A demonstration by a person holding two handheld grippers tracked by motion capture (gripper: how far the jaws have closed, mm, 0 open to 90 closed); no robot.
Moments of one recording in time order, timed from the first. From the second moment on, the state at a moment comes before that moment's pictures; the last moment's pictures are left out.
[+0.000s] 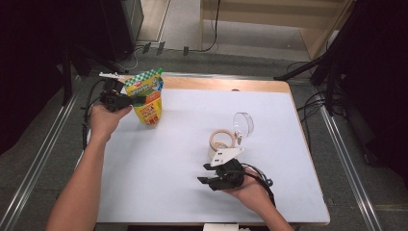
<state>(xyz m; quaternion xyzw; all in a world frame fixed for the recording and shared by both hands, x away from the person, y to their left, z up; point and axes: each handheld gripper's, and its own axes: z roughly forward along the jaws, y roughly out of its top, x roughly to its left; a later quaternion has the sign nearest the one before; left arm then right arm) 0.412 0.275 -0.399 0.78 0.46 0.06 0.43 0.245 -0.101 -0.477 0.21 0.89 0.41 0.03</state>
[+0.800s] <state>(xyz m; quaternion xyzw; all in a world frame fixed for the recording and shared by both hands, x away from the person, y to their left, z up) 0.350 0.224 -0.358 0.82 0.39 0.00 0.42 0.250 -0.091 -0.486 0.24 0.88 0.41 0.04</state>
